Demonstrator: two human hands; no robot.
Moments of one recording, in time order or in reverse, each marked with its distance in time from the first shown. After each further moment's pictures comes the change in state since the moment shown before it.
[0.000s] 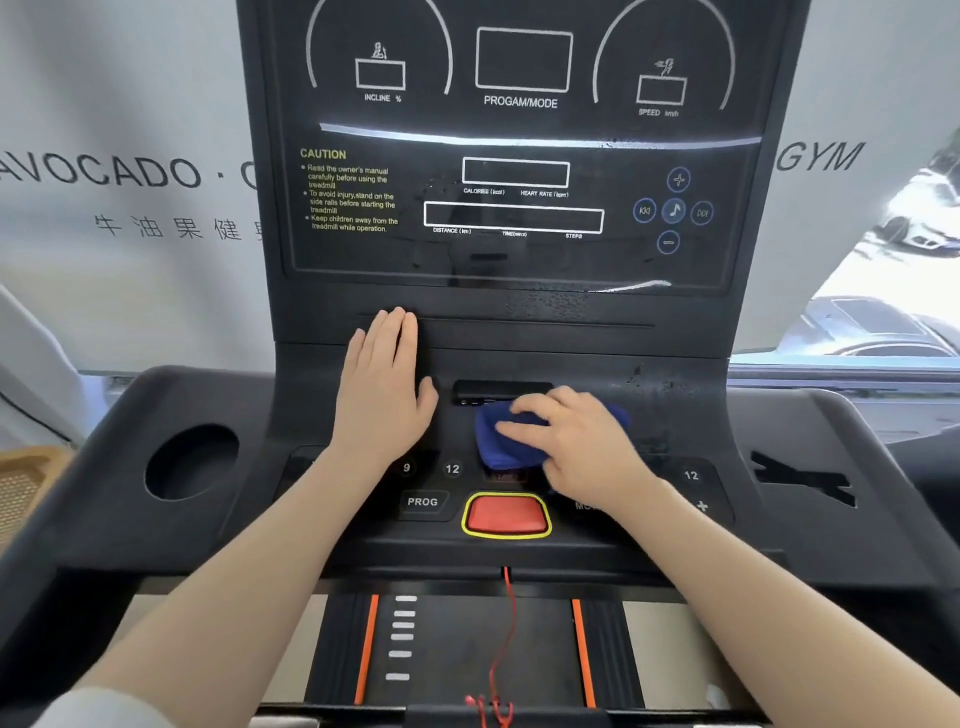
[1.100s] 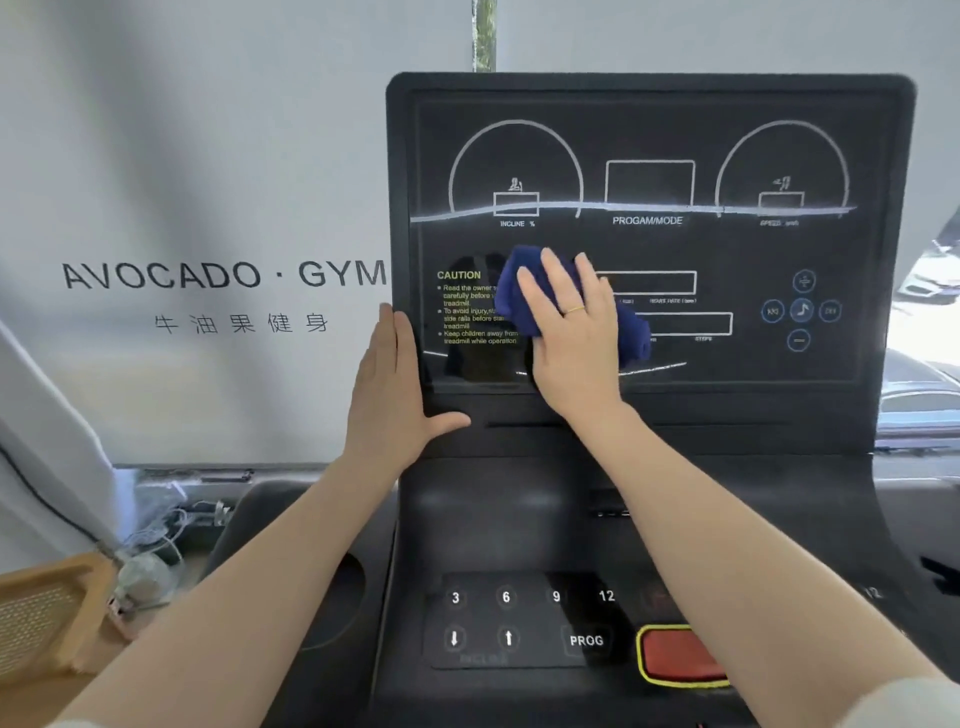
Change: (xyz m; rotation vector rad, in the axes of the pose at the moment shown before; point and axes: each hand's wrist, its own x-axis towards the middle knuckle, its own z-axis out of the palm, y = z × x) left_hand 0.078 -0.119 -0.055 -0.133 0.023 -0.051; right_hand 0.228 -0.022 -0.011 -0.185 0.519 0.306
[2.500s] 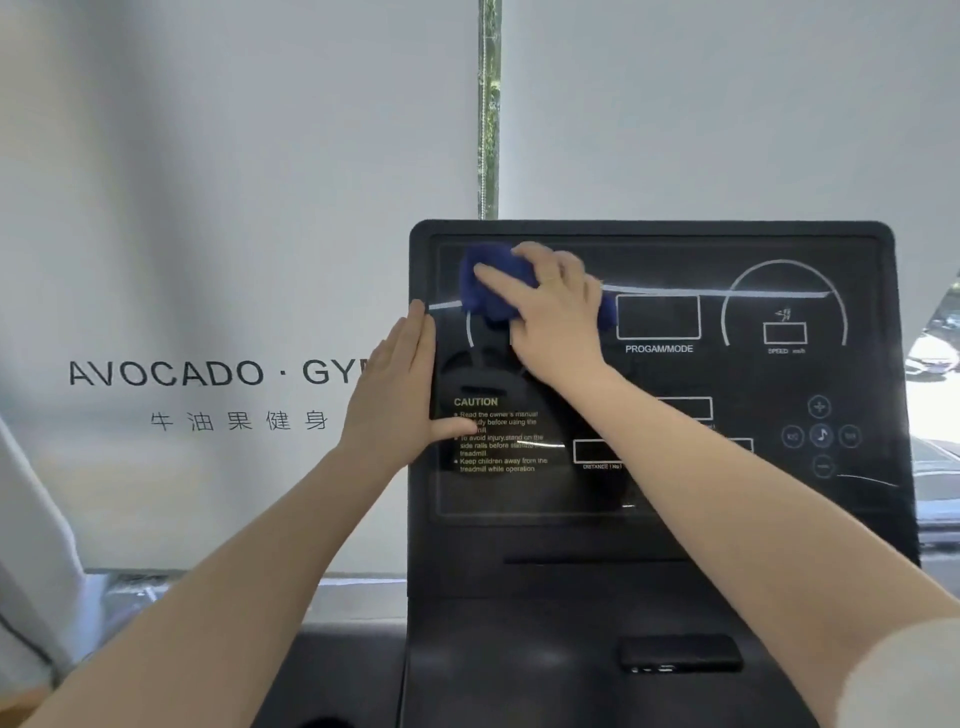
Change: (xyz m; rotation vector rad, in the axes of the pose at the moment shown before) left_hand 0.098 0.001 -0.061 0.135 0.058 0.194; right_hand 0.140 -0.002 -0.008 0.041 0.011 -0.011
